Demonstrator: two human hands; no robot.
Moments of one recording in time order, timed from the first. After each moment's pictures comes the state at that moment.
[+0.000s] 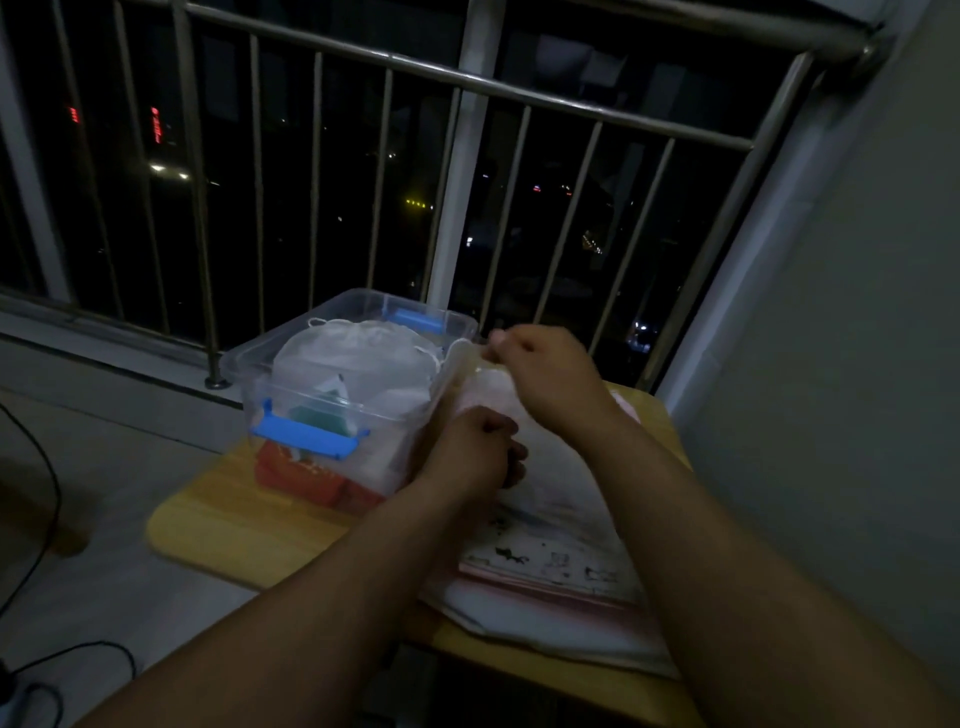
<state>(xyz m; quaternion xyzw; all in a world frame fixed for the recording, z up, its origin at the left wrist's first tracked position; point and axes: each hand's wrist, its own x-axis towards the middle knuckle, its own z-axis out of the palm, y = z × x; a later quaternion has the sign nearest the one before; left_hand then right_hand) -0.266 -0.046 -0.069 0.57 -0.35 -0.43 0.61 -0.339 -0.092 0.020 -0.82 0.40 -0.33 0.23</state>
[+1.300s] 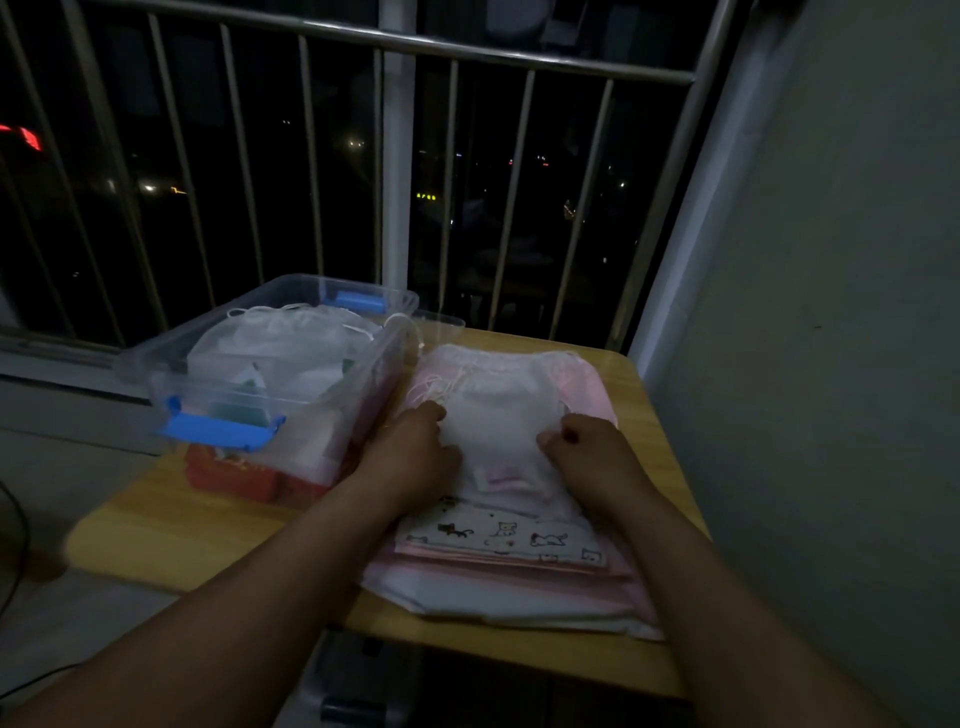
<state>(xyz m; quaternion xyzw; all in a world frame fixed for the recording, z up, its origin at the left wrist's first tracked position) -0.259 -0.054 -0.091 0.75 -0.55 -0.18 0.30 -0.461 -0.122 -0.084 -0.73 0.55 -0.28 0.28</state>
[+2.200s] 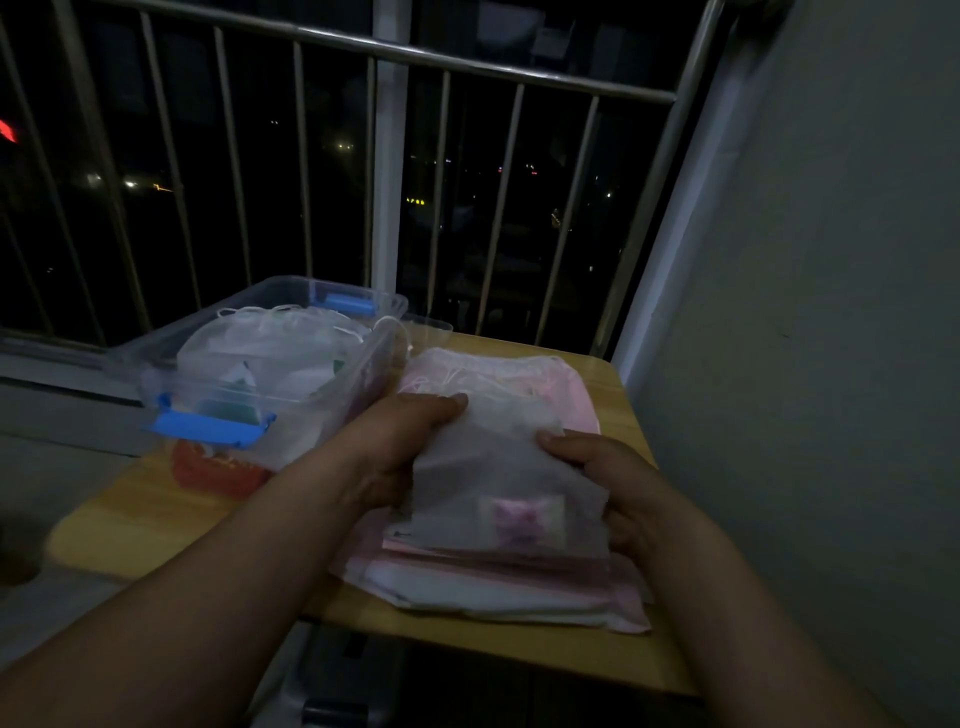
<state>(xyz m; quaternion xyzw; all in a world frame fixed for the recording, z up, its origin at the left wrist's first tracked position) -0.273 -0.040 -0.054 0.50 -0.30 -0.61 0.53 -0.481 -0.088 -0.057 -0.42 0.40 -0.31 0.76</state>
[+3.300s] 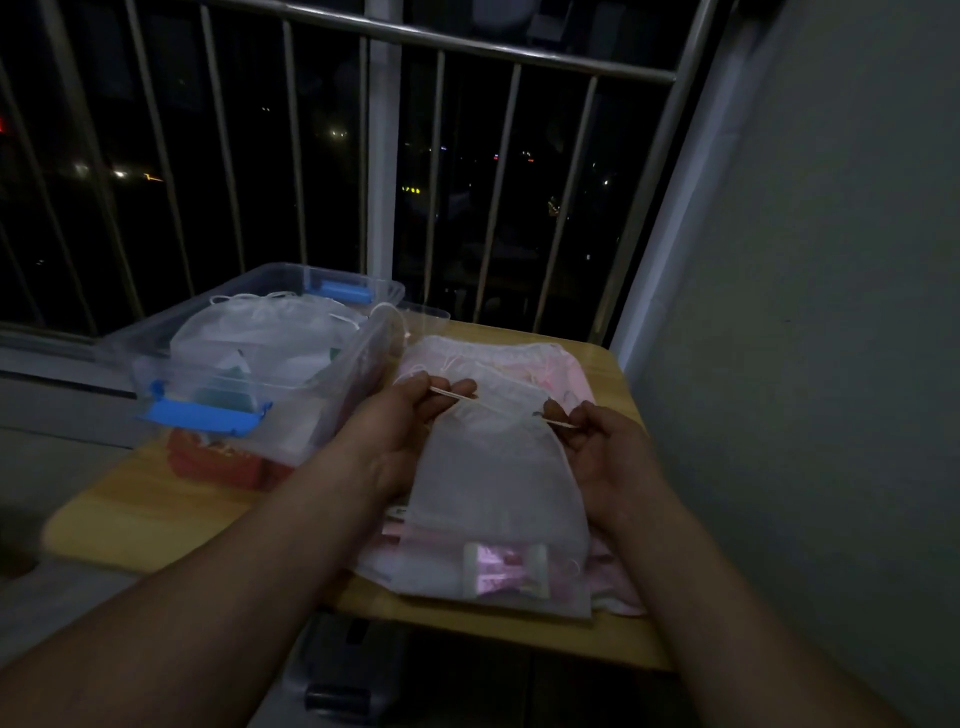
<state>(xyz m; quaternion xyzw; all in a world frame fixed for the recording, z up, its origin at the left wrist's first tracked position) -0.274 -0.061 -0.068 0.40 -0.14 -0.64 0.64 -0.473 -0.100 -0.067 -0.26 0.38 -0.46 0.76</state>
